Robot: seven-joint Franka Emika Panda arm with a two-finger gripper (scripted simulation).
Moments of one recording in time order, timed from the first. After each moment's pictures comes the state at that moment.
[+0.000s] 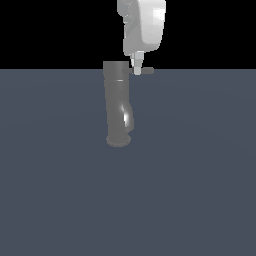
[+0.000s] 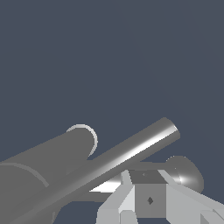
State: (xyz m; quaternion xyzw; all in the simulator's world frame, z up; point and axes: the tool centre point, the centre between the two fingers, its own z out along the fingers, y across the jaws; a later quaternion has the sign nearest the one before) arm -0.043 -0.021 0.285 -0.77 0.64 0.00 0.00
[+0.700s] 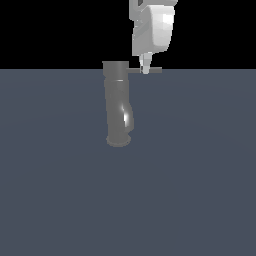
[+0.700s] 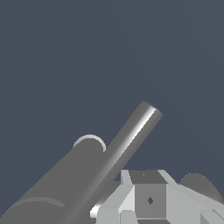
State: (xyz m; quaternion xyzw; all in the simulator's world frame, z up) arm -0.012 -0.046 0.285 -0.77 0.64 0.00 0.00
